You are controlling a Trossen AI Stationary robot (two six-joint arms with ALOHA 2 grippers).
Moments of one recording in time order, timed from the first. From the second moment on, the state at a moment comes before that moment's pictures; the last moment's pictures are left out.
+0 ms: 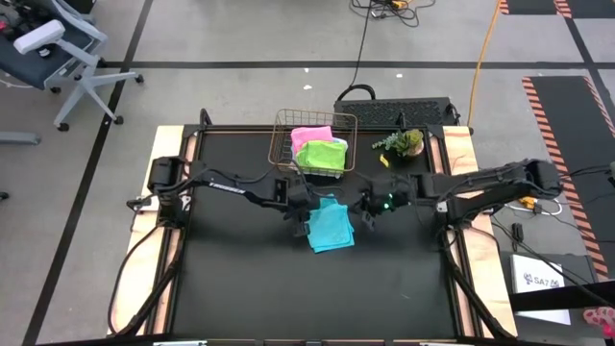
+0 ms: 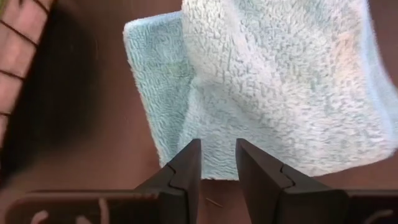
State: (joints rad) left arm 0.03 1.88 1.23 -0.40 -0.06 -0.07; right arm -0.03 1.19 0.67 -0.17 -0.07 0.52
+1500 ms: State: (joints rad) left arm -0.03 1.28 1.23 -1.18 -0.35 -0.74; right arm -0.15 1.73 1.11 -0.69 -0.21 -0.05
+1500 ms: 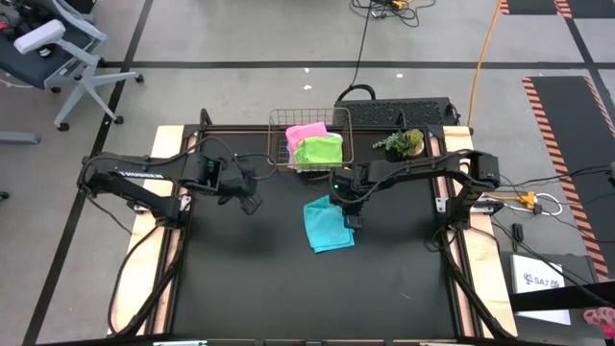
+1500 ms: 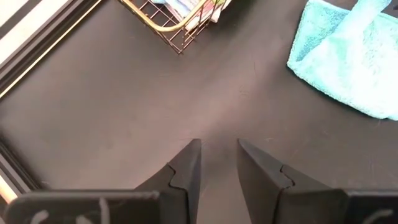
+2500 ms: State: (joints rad) left arm -0.03 1.28 1.23 -1.17 -0.37 -0.74; right arm -0.09 1.72 1.11 -0.56 0.24 -0.19
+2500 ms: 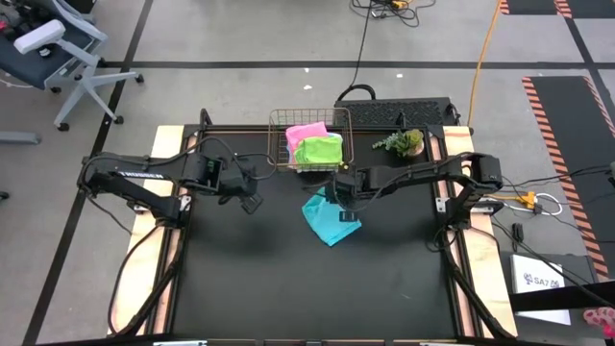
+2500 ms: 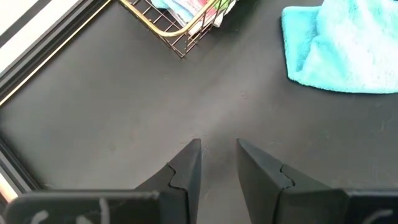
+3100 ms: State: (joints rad) left arm -0.03 1.29 1.23 -1.17 -0.37 -0.74; right arm -0.12 1.73 1.18 -0.44 0.20 -0.36
